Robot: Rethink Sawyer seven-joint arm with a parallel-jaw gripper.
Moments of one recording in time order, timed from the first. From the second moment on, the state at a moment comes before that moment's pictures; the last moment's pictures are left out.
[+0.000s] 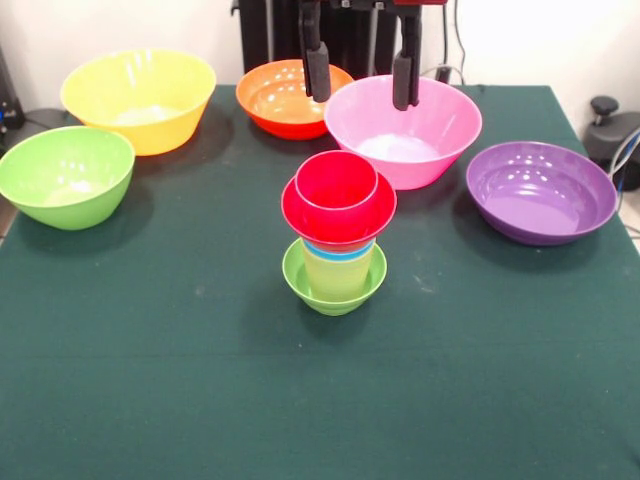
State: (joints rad) arm -0.23 -0.54 0.02 0.89 0.06 1.23 1.82
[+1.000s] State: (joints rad) arm -0.26 -0.55 0.01 0.89 0.05 1.23 1.82
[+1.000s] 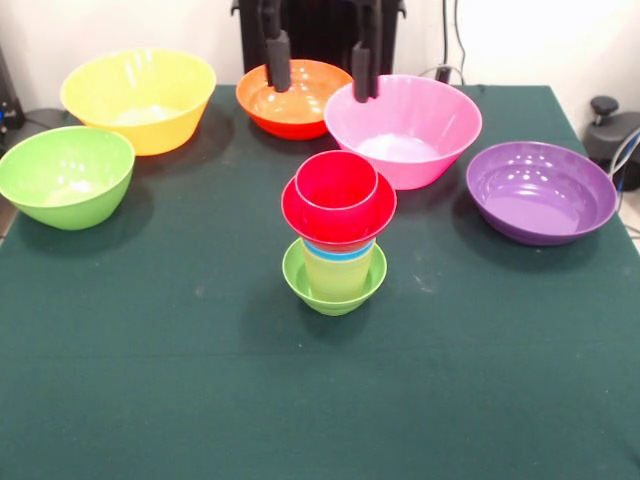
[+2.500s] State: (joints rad) arm -0.40 -0.54 0.02 0.90 -0.09 1.14 1.82
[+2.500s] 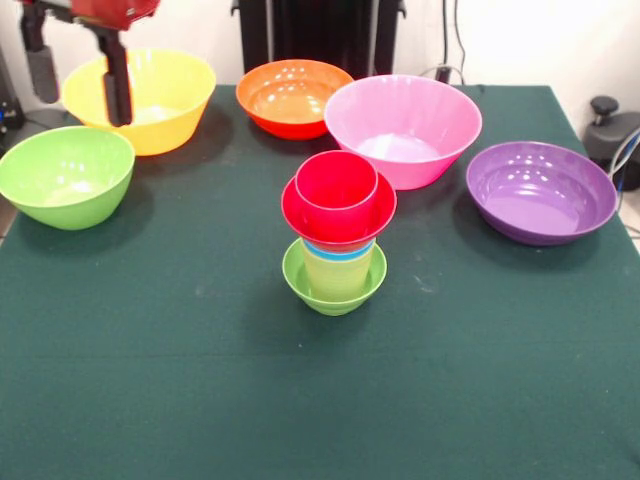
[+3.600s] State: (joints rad) arm -0.45 -0.51 0.07 0.99 -0.13 0.98 1.82
